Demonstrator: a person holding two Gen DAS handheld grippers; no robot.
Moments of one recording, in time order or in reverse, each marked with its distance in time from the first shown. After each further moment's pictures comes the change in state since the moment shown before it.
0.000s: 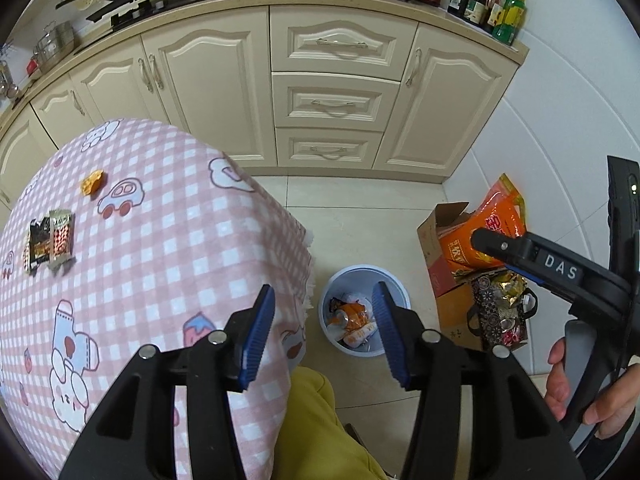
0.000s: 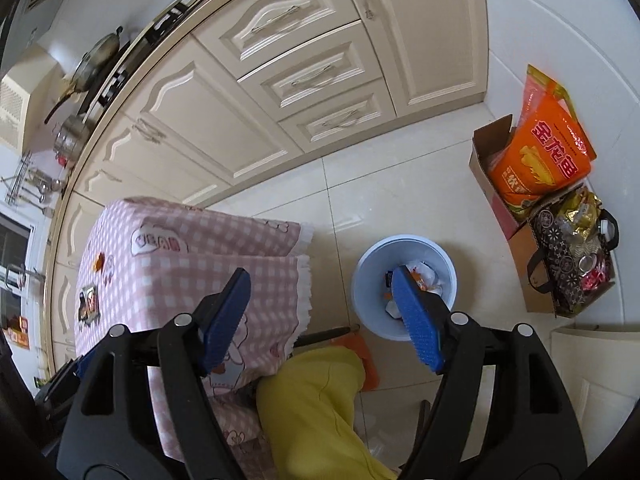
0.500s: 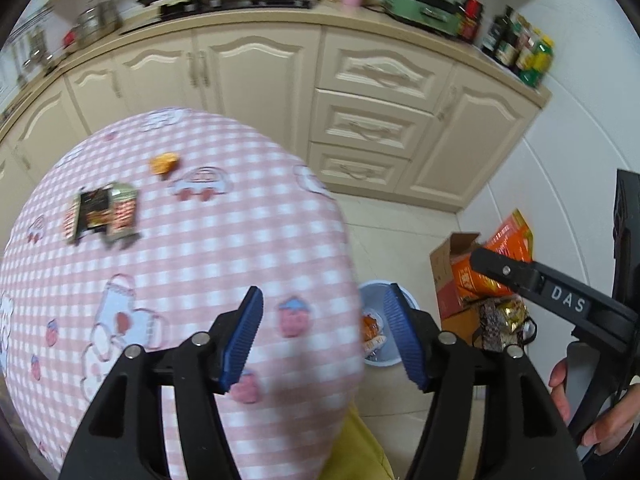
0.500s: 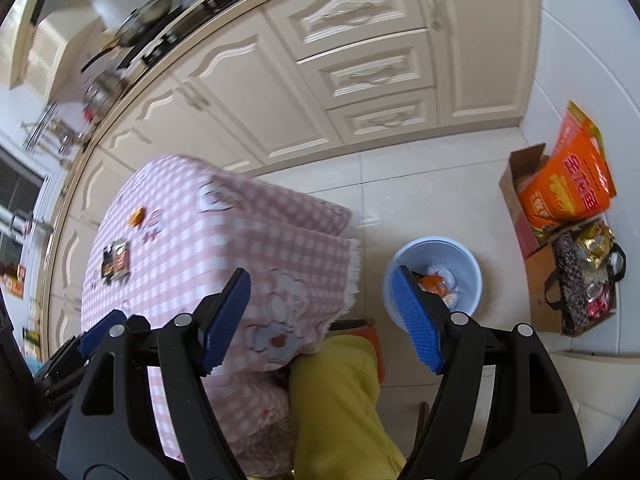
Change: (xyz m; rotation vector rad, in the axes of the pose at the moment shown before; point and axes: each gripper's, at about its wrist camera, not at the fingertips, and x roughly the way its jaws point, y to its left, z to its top) left arm -0.045 0.072 -0.018 -0.137 -0.075 0.031; right arm -0.011 0.090 -0.025 -0.171 0.024 0.049
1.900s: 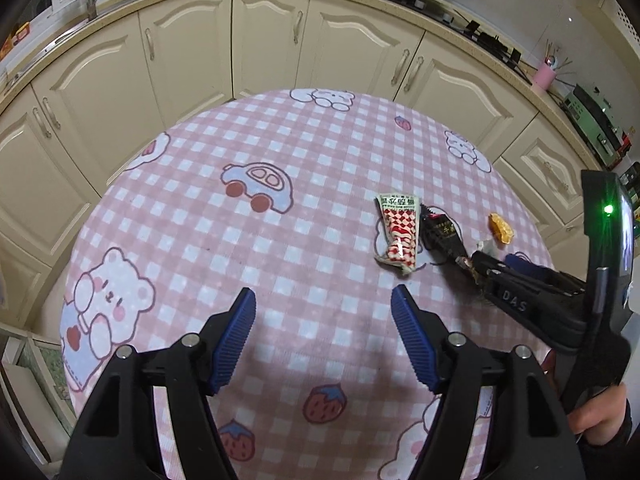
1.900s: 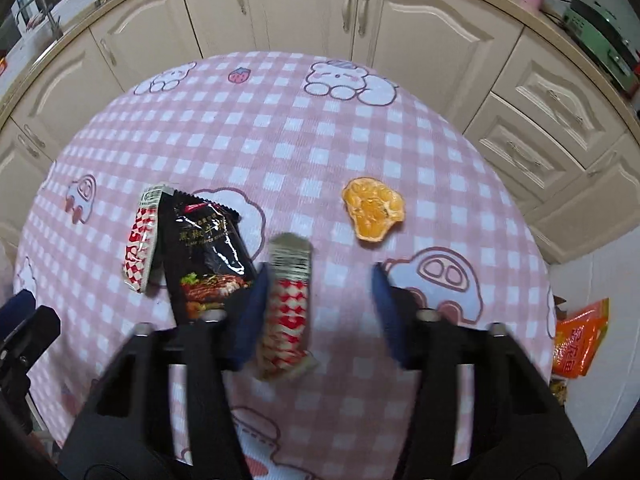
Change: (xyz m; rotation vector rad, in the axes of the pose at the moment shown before) left arm -0.011 0.309 0.006 -0.443 0.010 0.185; right arm 0.188 0.321 -0.017 -0.614 0.149 -0.157
